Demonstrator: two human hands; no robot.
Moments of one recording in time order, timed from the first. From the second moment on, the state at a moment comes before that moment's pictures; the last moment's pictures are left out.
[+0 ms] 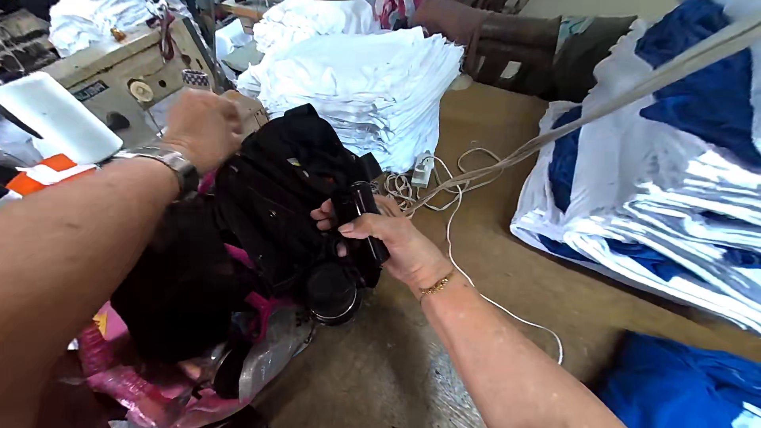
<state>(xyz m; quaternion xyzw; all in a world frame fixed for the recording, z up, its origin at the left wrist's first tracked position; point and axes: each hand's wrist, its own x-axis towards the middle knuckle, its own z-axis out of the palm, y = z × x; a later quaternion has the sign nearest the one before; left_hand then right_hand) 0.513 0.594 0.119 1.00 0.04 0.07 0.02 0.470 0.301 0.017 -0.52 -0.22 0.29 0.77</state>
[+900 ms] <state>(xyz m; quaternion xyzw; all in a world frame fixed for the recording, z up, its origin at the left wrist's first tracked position) 0.388 0.591 0.076 0.89 -0.43 0.09 -0.16 0.499 0.418 0.063 -0.56 -0.29 0.51 0.58</state>
